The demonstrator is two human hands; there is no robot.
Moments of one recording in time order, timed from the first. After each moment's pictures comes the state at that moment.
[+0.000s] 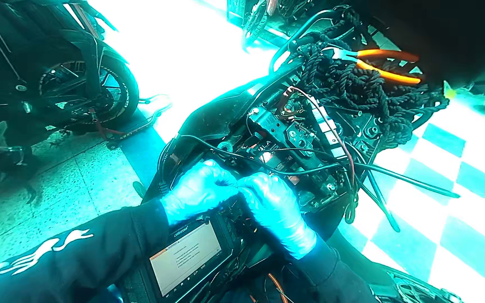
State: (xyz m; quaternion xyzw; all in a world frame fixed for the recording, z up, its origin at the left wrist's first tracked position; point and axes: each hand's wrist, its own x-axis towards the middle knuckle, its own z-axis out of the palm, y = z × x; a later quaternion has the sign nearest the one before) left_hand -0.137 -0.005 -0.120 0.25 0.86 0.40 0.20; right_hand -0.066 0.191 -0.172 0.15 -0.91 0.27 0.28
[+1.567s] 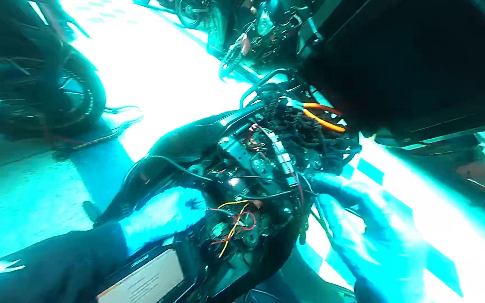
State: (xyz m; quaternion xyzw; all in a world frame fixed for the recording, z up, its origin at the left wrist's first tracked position) left_hand -0.149 0.002 -0.109 0.21 0.85 0.34 0.35; right_hand -0.012 0.285 -0.031 0.08 -0.90 0.24 0.35
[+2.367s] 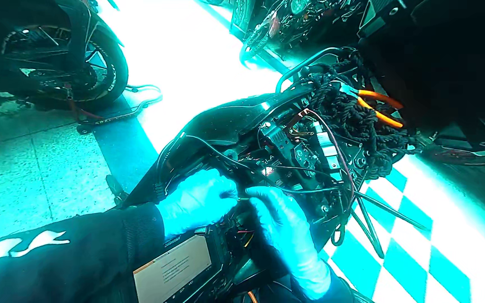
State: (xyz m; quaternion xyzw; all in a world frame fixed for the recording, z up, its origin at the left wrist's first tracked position) left_hand -0.139 -0.002 -0.112 0.25 0.89 0.31 0.25; right_hand -0.052 0.196 -0.150 0.08 -0.93 0.28 0.23
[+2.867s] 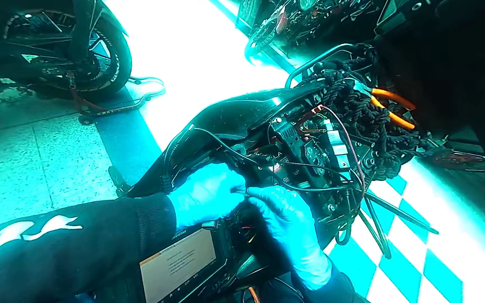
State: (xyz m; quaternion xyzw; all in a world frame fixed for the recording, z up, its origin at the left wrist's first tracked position) left_hand -0.141 0.003 -0.106 0.27 0.89 0.27 0.25; right_hand -0.056 0.200 -0.154 0.12 -0.92 0.27 0.24
